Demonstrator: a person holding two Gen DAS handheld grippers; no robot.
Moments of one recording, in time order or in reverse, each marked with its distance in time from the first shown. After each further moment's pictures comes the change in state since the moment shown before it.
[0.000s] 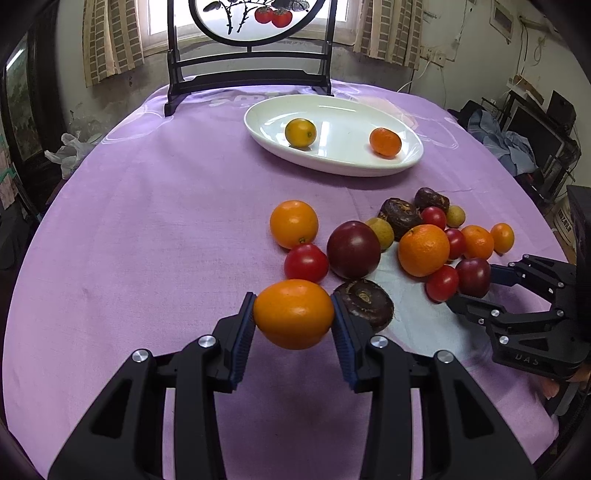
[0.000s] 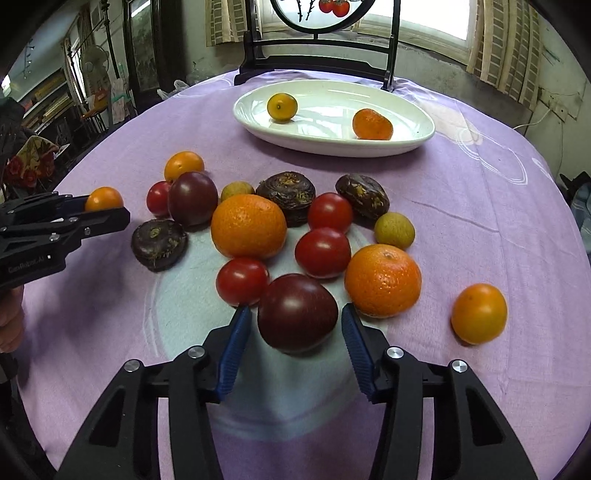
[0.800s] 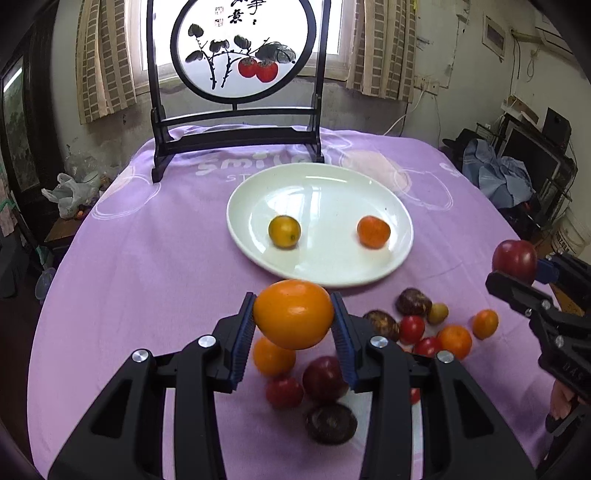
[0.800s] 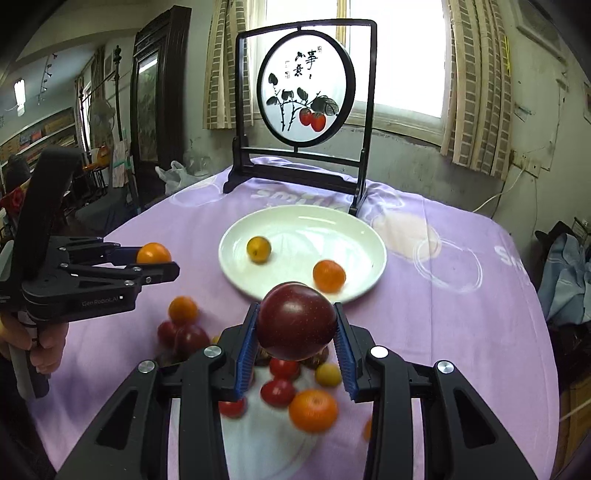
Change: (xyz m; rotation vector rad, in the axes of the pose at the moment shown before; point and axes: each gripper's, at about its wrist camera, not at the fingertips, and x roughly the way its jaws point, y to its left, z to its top) left arm -0.010 -0.017 0.102 0.015 -0.122 0.005; right arm -0.077 -0.028 0.068 -0.007 -0.322 -0.059
